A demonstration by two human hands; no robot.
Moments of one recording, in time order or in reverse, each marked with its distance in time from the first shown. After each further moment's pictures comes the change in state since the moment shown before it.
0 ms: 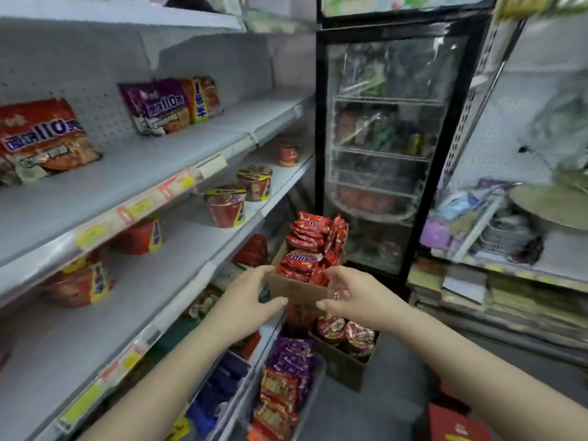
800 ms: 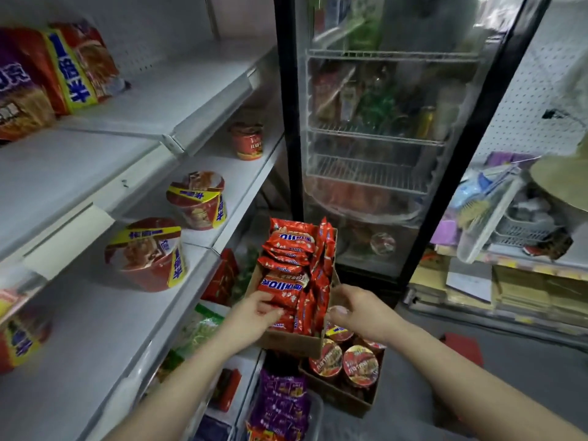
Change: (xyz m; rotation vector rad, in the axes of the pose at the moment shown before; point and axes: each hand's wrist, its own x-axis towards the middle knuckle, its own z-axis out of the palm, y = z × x) left_hand 0.342 -0.097 0.102 -0.243 -0.348 -0.266; right_hand 0.290 0.163 0.000 0.201 -0.089 0.267
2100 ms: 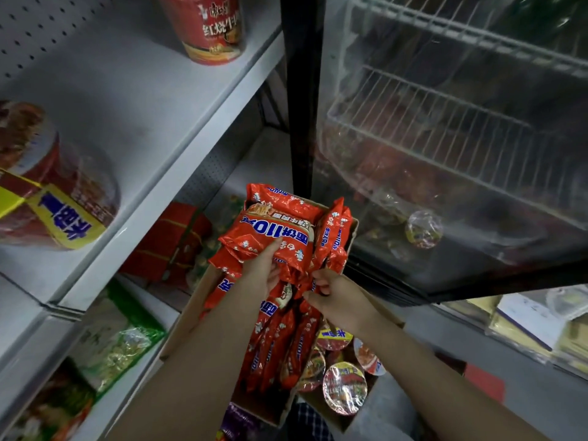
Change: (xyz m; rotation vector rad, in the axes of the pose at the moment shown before) left_hand 0.416 -0.020 0.097 -1.097 0.251 -0.842; right_hand 0.350 0.131 0.000 0.194 -0.291 0.114
